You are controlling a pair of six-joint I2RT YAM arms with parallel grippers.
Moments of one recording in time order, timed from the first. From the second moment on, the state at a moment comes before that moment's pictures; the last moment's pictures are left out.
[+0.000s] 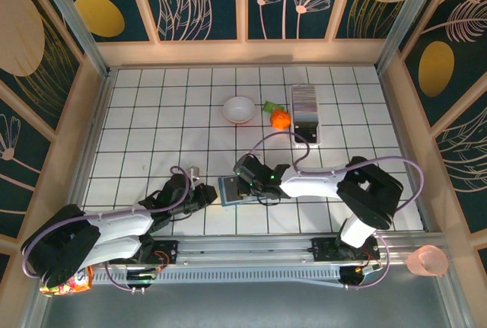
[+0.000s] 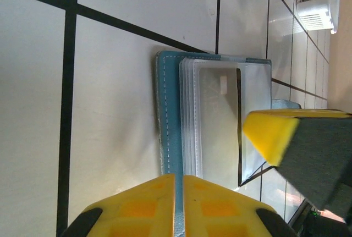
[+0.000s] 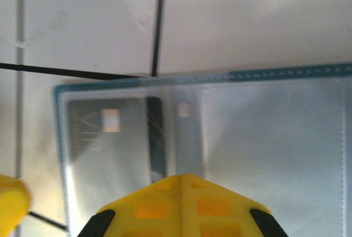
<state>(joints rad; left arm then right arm) -0.75 1.13 0.11 0.38 0.20 -1.13 1.06 1.65 0.82 -0.22 0.09 0.93</state>
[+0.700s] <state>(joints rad) -0.79 1.30 0.18 0.48 0.25 -1.13 1.06 1.67 0.79 -0.13 0.09 0.93</state>
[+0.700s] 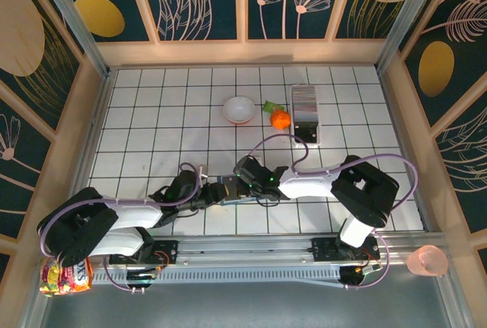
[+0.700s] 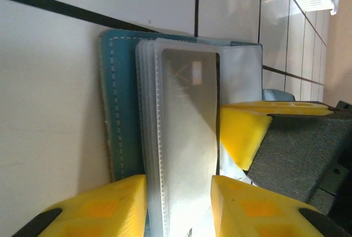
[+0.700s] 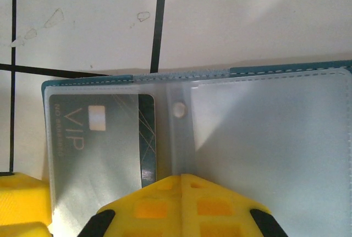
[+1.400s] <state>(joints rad) -0.80 1.27 0.30 0.19 0.18 -1.09 1.07 1.66 0.78 -0.12 0.09 0.93</state>
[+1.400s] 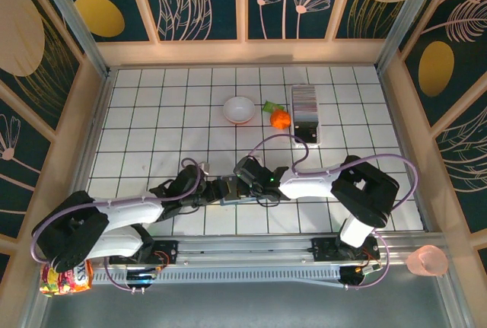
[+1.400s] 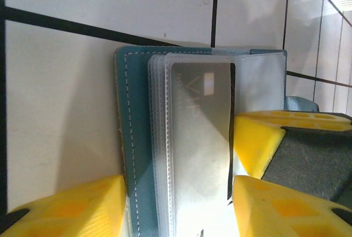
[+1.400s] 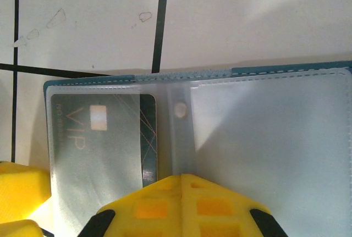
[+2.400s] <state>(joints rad) -0.82 1.32 0.42 0.00 0.10 -1.10 1.08 1.68 0.77 -0.06 0.10 0.93</state>
